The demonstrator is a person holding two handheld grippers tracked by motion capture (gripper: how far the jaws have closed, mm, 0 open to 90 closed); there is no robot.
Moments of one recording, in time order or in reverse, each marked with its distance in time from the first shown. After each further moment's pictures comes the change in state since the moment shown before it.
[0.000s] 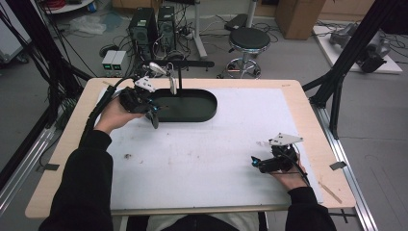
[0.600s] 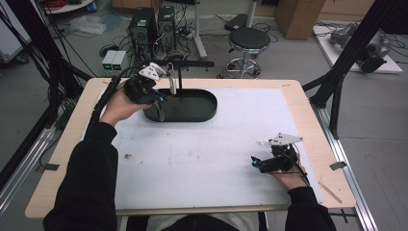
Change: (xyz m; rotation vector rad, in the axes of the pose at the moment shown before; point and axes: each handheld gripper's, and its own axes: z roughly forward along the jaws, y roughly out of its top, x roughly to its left) left arm 0.000 0.034 -0.008 -0.061 0.014 0.015; right arm 0.000 0.000 0.001 0.003 0.004 0.003
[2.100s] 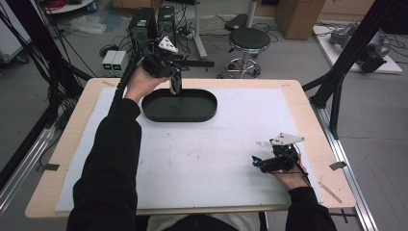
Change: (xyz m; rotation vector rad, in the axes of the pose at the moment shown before) left arm 0.025 0.069 0.022 -0.103 0.174 -0.040; right arm -0.002 -0.001 -0.002 -0.006 0.000 0.011
